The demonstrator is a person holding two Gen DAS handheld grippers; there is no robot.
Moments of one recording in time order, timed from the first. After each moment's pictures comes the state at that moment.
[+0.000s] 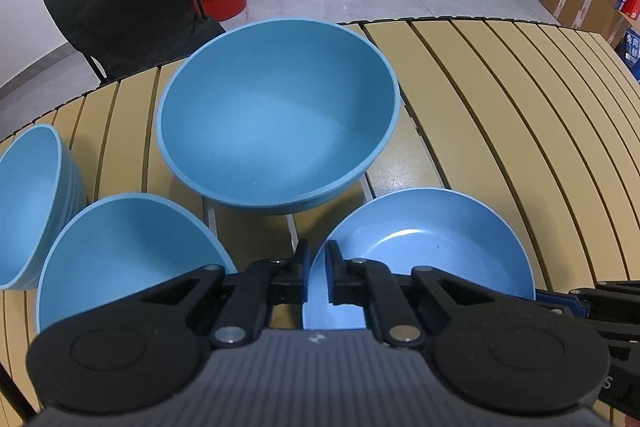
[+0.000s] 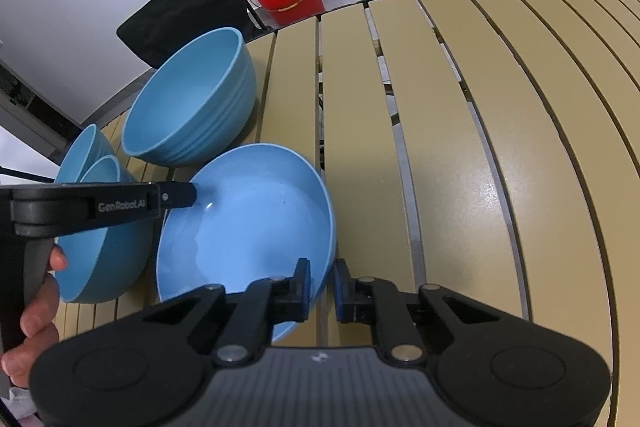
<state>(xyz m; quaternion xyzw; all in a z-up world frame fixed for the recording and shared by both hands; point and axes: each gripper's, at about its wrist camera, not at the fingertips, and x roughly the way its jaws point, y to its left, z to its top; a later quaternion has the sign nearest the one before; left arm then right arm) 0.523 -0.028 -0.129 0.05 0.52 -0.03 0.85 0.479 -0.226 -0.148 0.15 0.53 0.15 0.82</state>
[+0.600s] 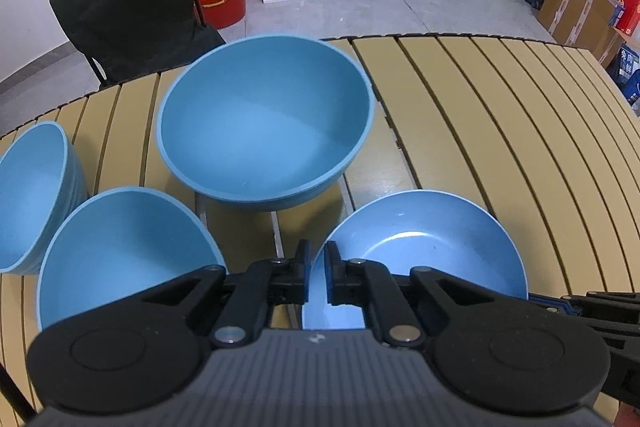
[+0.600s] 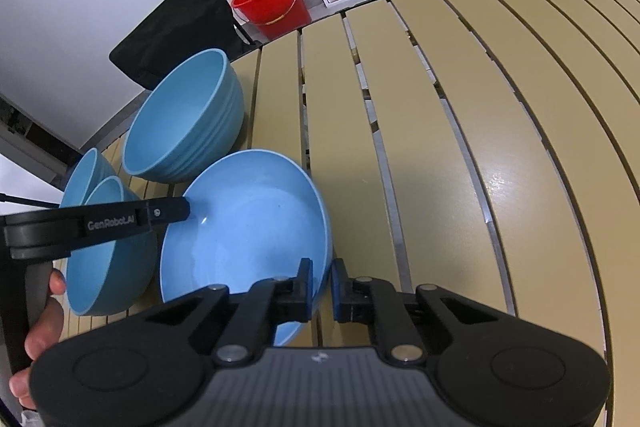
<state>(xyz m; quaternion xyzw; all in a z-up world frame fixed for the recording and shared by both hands) 0.506 -0.035 -0.111 0.03 0.51 -0.04 0.86 0.466 -0.242 -0.141 0.19 0.52 0.13 0.82</state>
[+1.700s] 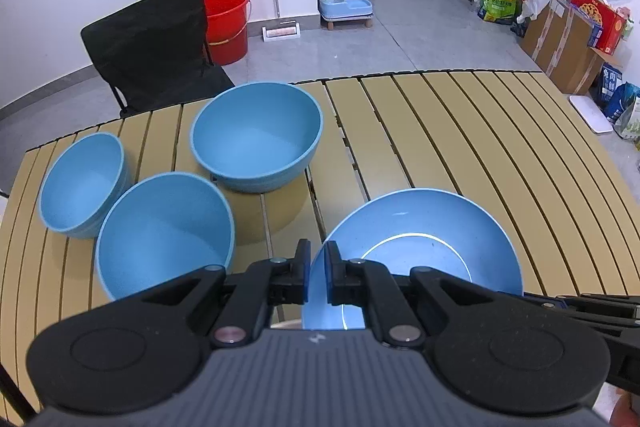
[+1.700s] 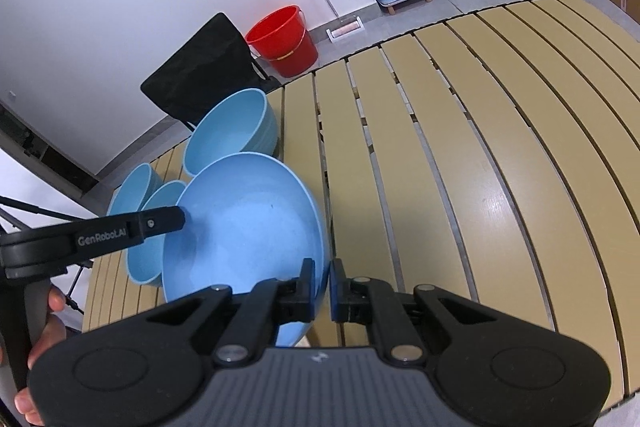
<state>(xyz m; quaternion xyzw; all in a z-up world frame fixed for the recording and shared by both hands) 0.413 -0.056 -0.032 0.03 0.46 -0.04 0.89 0.388 -0.267 -0.073 0.21 0.47 0.13 0.85</state>
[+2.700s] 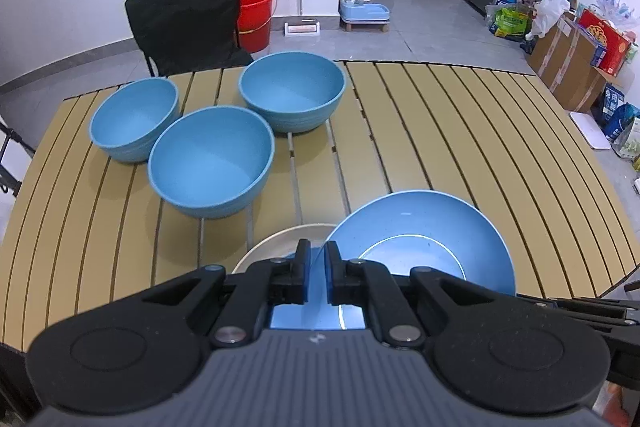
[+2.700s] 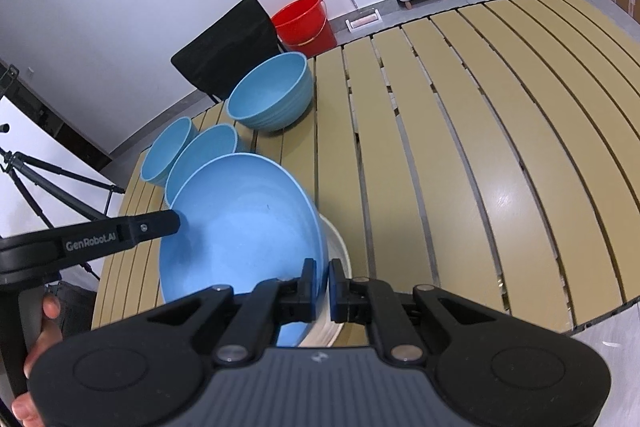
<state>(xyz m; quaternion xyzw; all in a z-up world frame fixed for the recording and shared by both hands) 0.314 -0.023 -0.019 -0.01 0.45 -0.01 0.89 0.305 -0.247 -0.053 0.19 0.48 0.15 0.84</state>
